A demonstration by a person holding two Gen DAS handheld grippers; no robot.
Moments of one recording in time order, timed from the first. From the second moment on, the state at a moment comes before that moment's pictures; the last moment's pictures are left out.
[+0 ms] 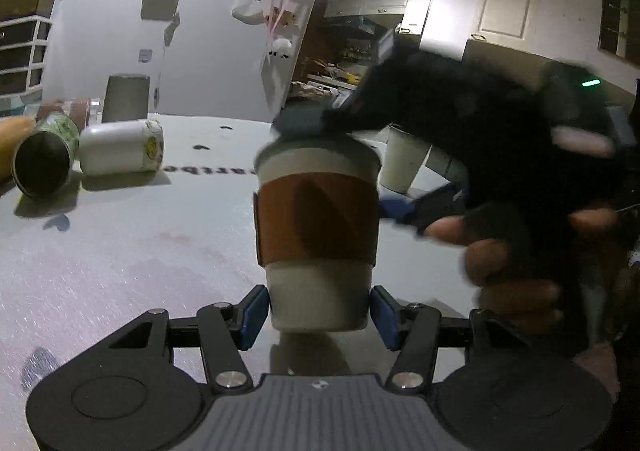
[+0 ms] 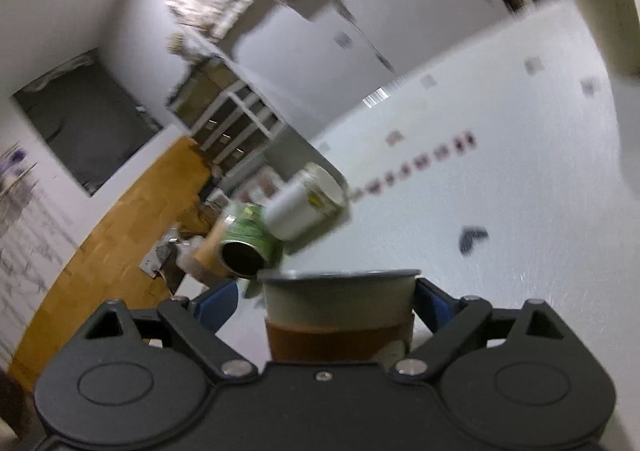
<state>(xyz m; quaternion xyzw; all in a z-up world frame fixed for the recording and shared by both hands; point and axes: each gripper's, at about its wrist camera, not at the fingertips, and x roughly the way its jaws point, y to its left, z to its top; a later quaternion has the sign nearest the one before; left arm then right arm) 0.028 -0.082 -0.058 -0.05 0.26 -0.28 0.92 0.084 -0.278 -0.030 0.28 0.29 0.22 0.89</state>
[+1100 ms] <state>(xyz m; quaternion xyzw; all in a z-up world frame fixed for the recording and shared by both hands) 0.023 -0.101 -0.077 -0.01 0.27 -0.29 0.92 0.008 -0.226 -0.005 0.01 0.22 0.15 0.96</state>
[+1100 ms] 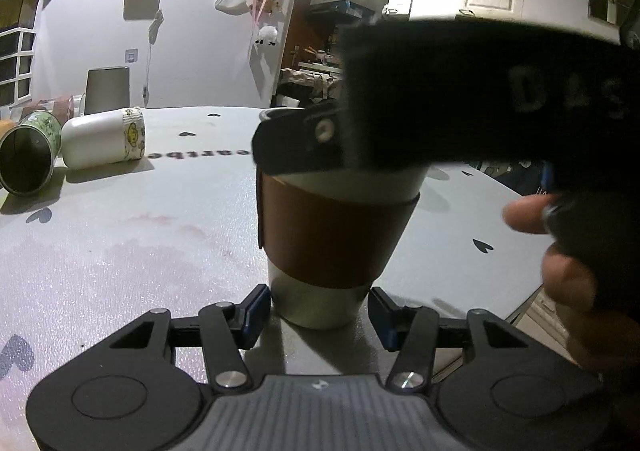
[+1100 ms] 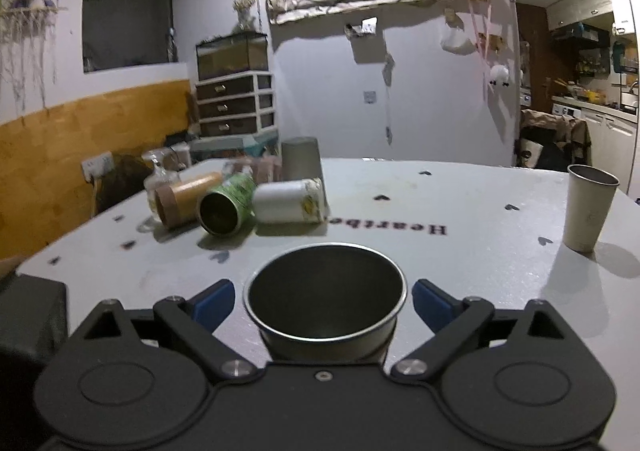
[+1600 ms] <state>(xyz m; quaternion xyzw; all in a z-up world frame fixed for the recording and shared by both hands) 0.023 -0.091 -0.073 -0.03 0.26 -0.26 0.93 0.033 -0.223 0.006 -0.08 0.20 0.12 0.97</state>
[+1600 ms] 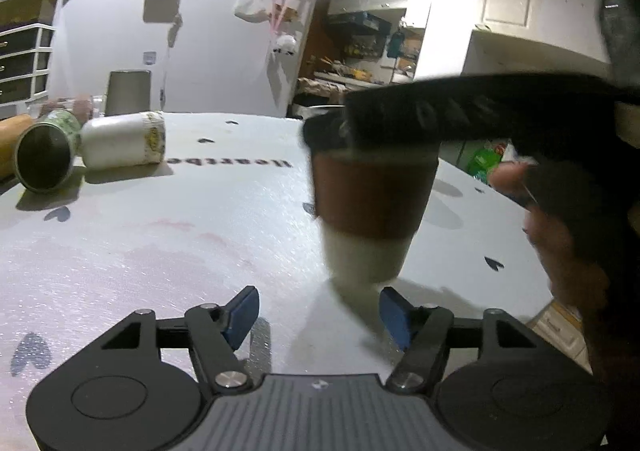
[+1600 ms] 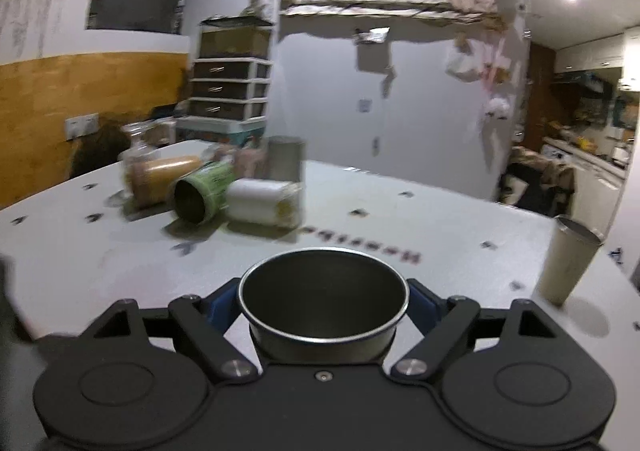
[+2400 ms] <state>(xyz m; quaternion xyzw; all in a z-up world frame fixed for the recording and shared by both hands) 0.020 -0.085 -0.071 0.00 0.25 -0.20 0.95 0.235 -0.353 0.003 0.03 0.18 -0.13 0.97</state>
